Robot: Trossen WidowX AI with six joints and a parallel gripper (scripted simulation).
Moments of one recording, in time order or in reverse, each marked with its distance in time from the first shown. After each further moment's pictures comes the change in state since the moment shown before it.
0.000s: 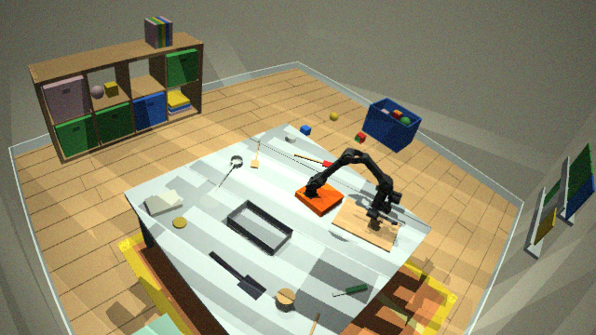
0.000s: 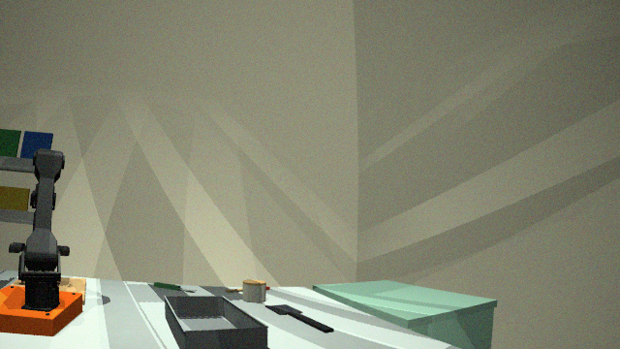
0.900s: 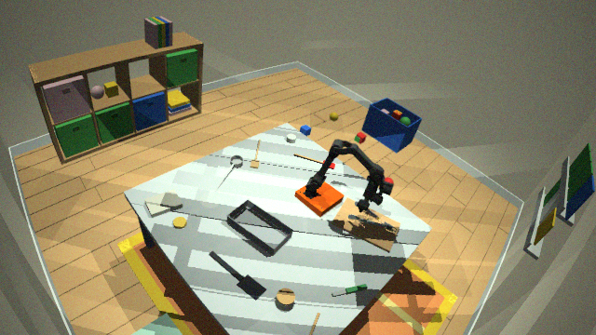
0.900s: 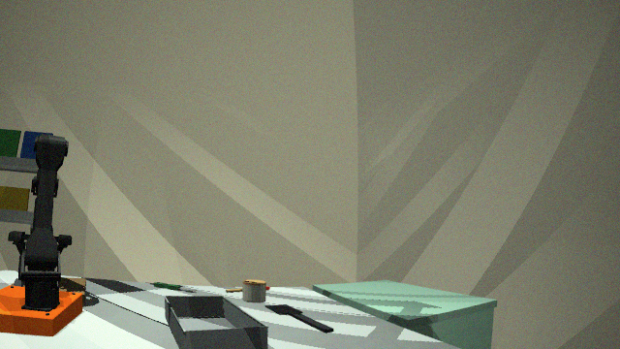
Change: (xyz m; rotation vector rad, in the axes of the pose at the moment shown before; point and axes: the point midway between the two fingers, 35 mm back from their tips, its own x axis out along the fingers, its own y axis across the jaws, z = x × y) arm -0.038 -0.010 -0.065 0.003 0.011 -0.003
